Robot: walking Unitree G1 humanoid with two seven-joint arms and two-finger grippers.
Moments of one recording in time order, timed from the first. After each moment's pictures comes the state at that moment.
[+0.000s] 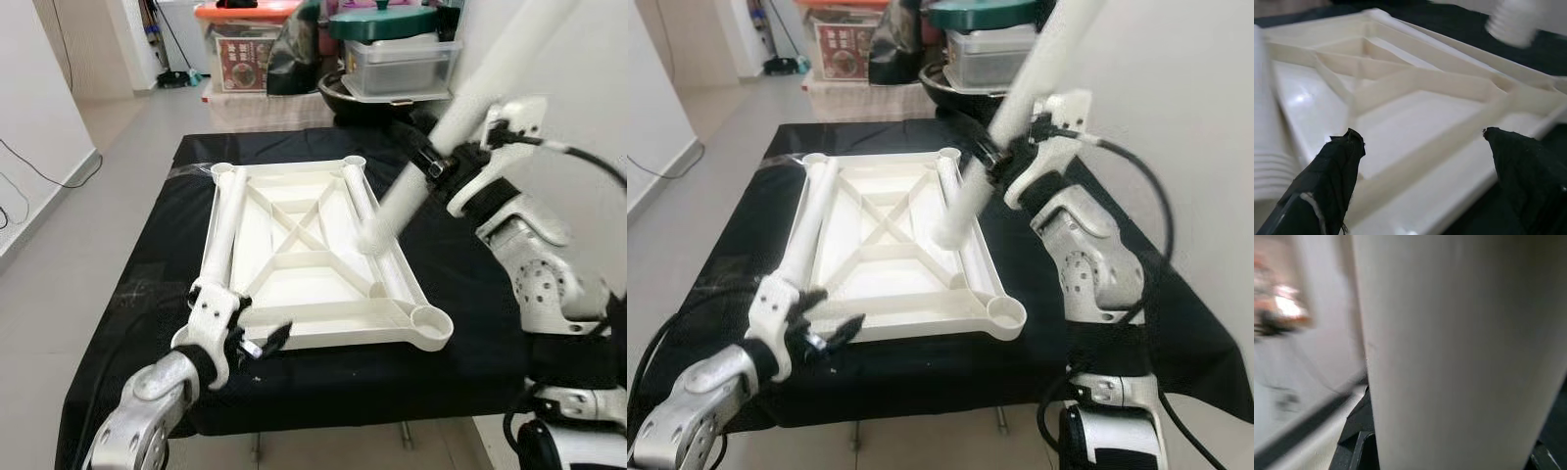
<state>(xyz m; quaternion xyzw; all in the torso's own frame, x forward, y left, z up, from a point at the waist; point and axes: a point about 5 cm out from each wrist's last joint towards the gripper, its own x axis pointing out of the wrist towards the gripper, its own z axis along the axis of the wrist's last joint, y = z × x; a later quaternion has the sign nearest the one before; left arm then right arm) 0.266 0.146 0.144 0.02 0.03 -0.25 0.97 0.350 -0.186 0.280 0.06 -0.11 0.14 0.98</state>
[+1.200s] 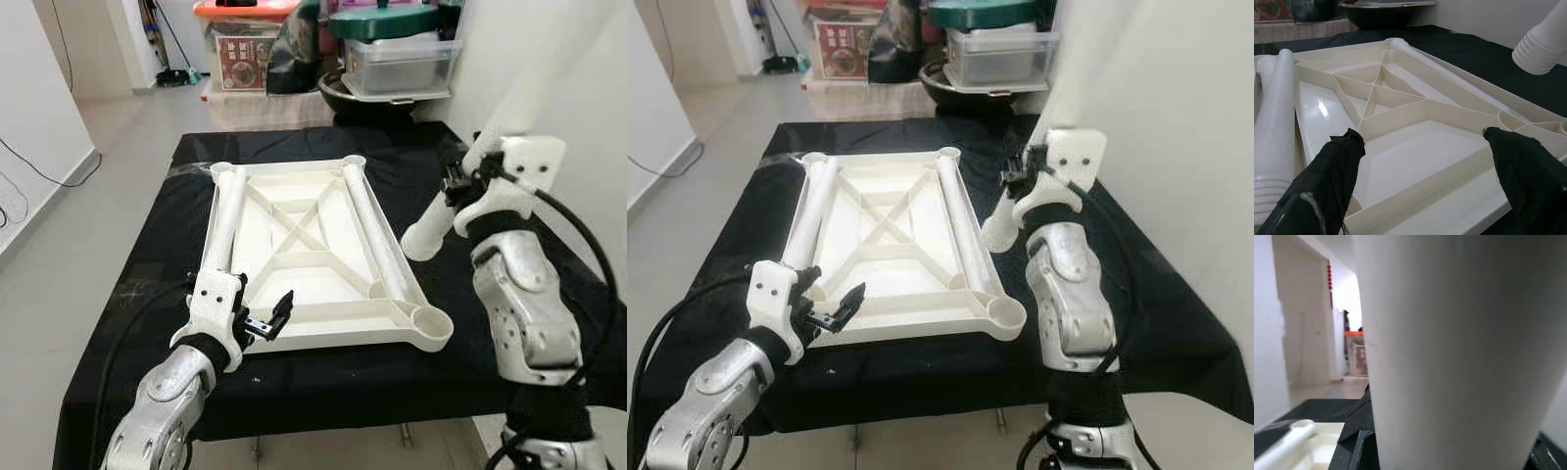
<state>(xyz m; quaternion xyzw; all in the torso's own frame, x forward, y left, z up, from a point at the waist) 0.258 0.127 0.157 -0.01 -0.01 -0.21 0.98 0.316 -0.173 0.272 0.01 -0.22 0.04 0.97</state>
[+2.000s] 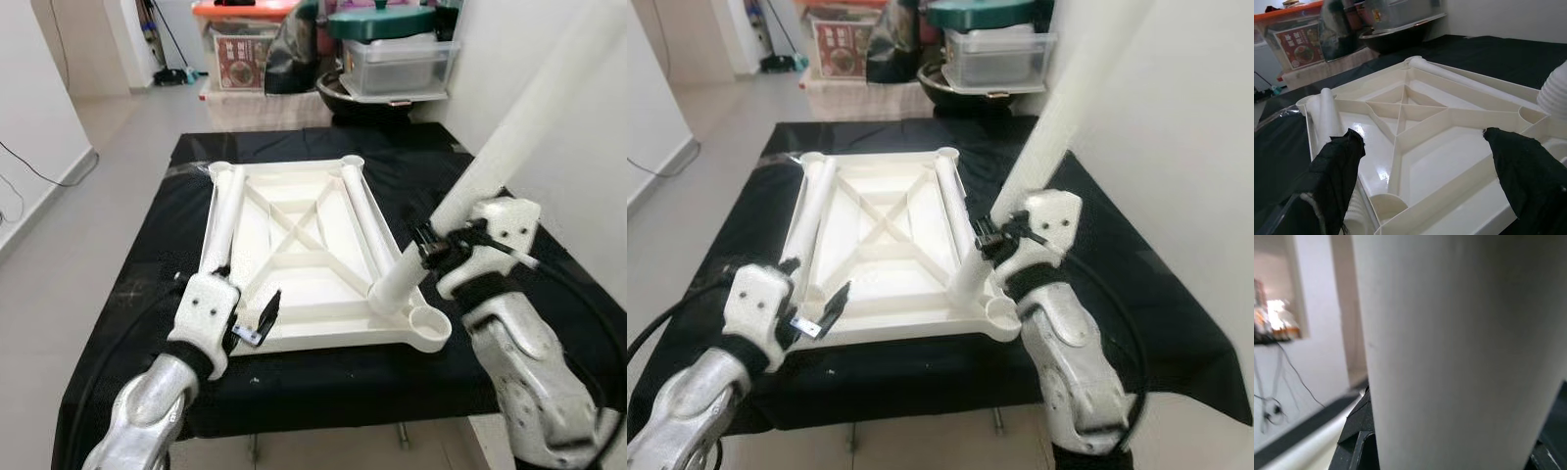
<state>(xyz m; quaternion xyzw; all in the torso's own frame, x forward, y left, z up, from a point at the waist) 0.234 0.140 0.177 0.10 -0.06 -0.16 0.98 0.263 -0.157 0.248 0.05 -0.19 0.16 0.97</state>
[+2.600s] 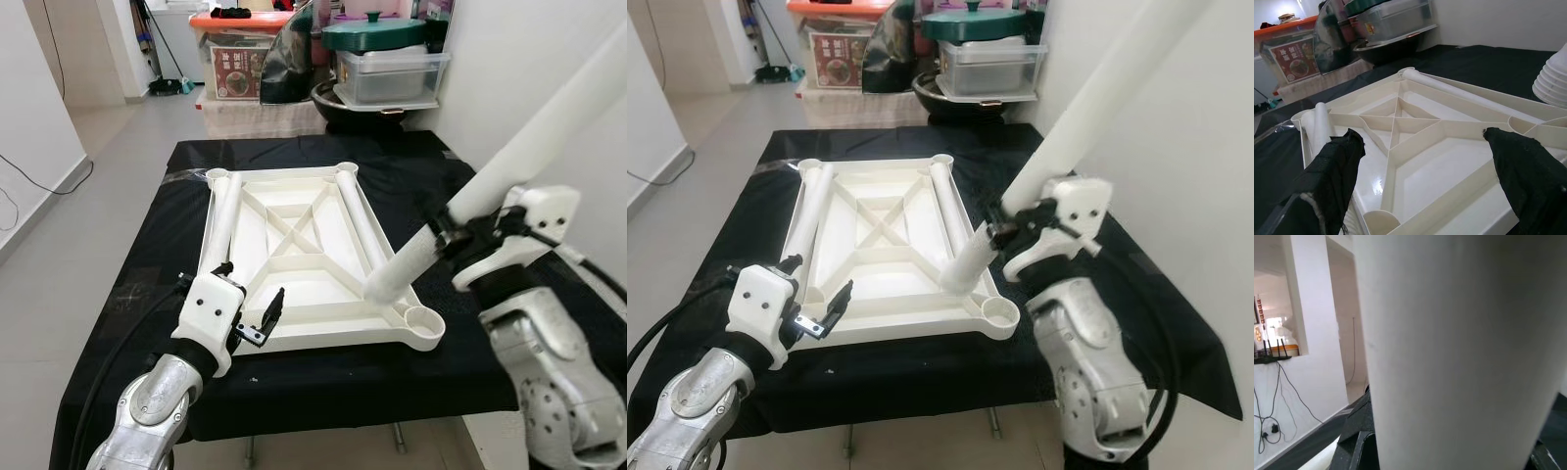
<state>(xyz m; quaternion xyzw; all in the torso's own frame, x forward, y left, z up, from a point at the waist) 0.236 0.133 0.181 0.11 -0.07 -0.17 0.98 0.263 -0.166 0.259 0.07 -0.20 0.15 0.97</state>
